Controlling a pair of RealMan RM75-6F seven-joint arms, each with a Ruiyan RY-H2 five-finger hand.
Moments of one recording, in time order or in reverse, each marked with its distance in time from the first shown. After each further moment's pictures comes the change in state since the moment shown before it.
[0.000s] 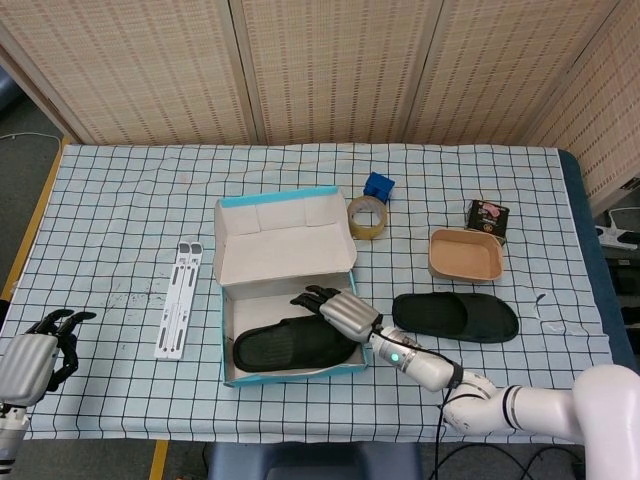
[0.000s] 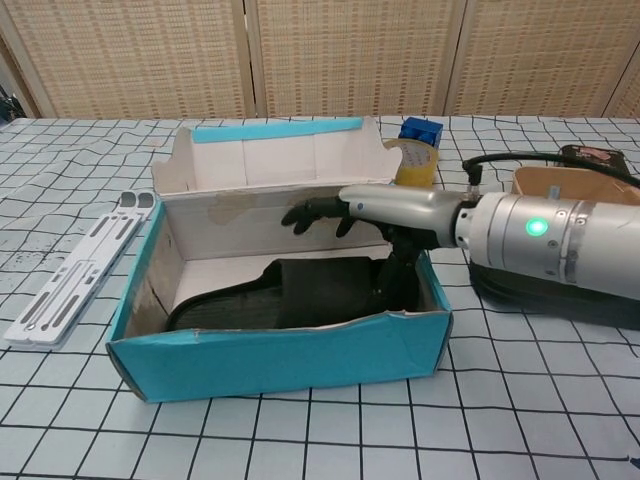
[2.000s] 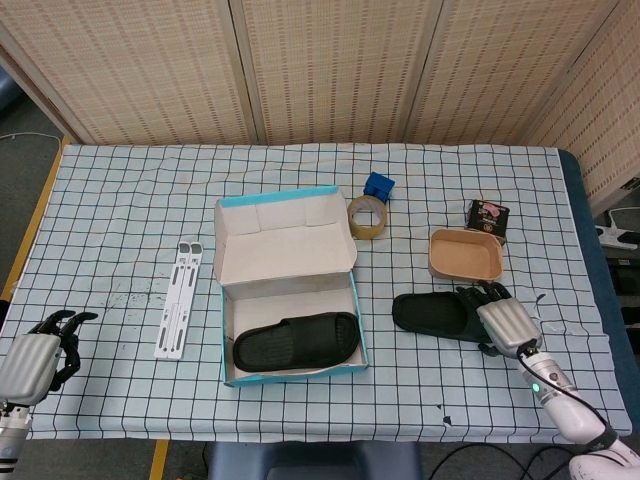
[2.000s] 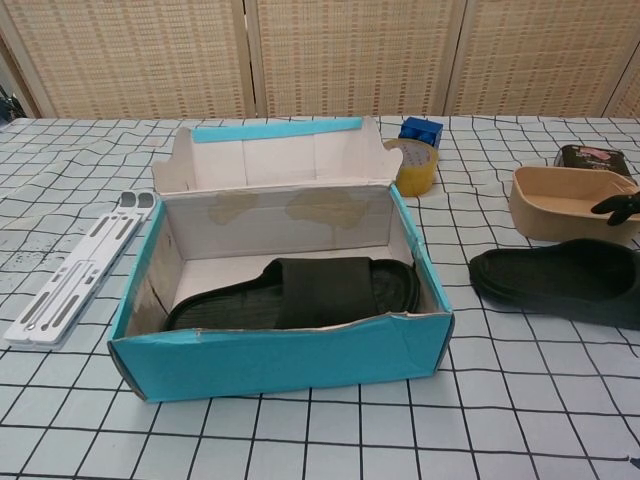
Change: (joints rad) left arm -0.003 0.001 0.000 -0.018 -0.017 -0.019 0.028; right arm -0.403 0.394 -0.148 -0.153 0.177 0.227 -0.464
